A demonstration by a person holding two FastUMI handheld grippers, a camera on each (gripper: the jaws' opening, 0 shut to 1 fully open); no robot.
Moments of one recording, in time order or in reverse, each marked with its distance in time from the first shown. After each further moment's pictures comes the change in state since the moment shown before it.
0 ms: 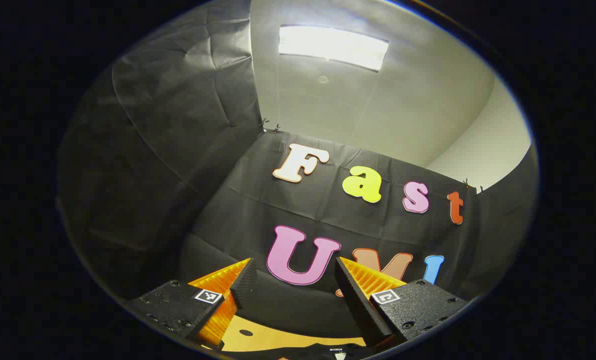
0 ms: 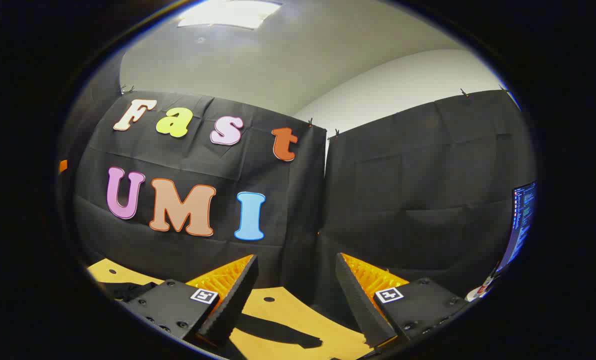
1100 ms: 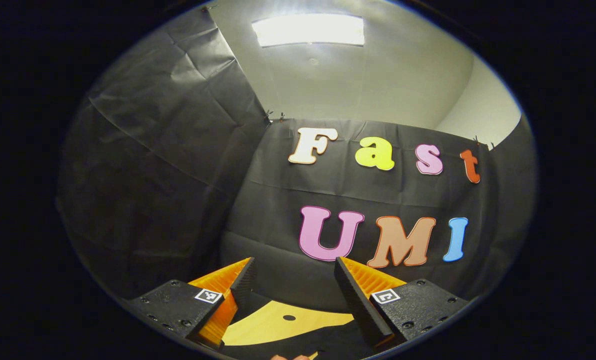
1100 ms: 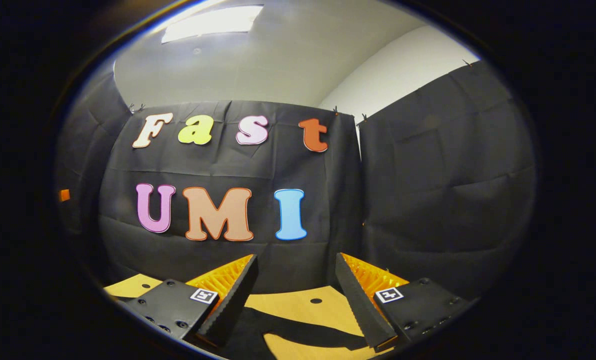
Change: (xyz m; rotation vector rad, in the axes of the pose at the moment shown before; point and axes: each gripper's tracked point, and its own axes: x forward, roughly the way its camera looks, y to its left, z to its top) left arm -0.065 0.012 -0.001 0.201 0.127 0.108; right arm 0.052 0.073 -0.027 0.125 0.039 0.236
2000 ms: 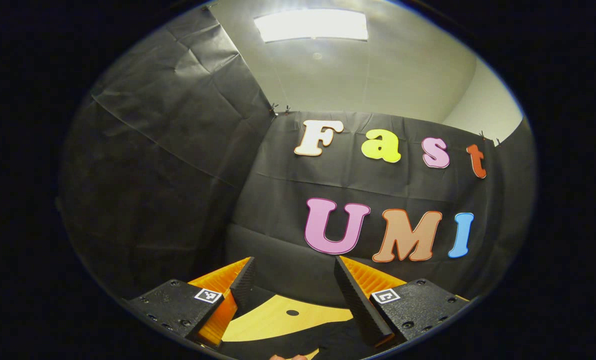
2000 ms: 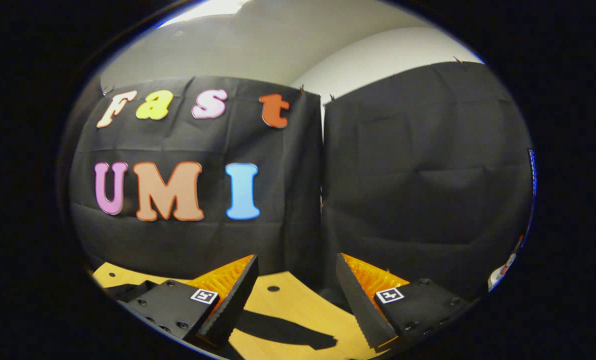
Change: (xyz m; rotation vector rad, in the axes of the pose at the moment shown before) left arm 0.005 0.003 -0.020 0.009 0.045 0.060; right arm 0.039 -0.112 -0.070 0.007 0.197 -0.252
